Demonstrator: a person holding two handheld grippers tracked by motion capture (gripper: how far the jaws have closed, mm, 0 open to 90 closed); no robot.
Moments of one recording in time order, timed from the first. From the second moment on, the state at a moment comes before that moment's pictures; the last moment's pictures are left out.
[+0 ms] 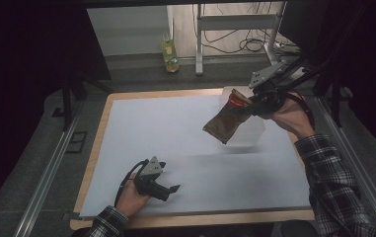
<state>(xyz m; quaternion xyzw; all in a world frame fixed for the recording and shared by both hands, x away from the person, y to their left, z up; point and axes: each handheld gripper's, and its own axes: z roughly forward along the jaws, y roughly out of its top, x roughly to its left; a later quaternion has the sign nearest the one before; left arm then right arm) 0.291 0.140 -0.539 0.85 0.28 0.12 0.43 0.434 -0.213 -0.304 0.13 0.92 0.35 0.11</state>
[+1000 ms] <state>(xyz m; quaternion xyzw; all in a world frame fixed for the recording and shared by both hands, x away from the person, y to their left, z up) 0.291 0.141 -0.539 0.85 0.27 0.12 0.43 0.495 -0.268 -0.287 0.14 0.92 0.33 0.18</state>
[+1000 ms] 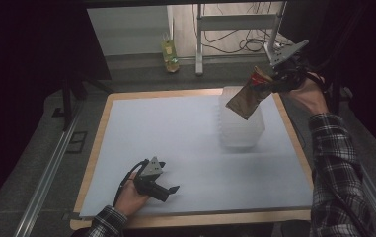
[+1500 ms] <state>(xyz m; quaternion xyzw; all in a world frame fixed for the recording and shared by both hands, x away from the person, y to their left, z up) 0.291 0.143 -0.539 0.86 0.27 0.12 0.43 0.516 -0.273 -0.318 0.10 0.92 0.33 0.17</state>
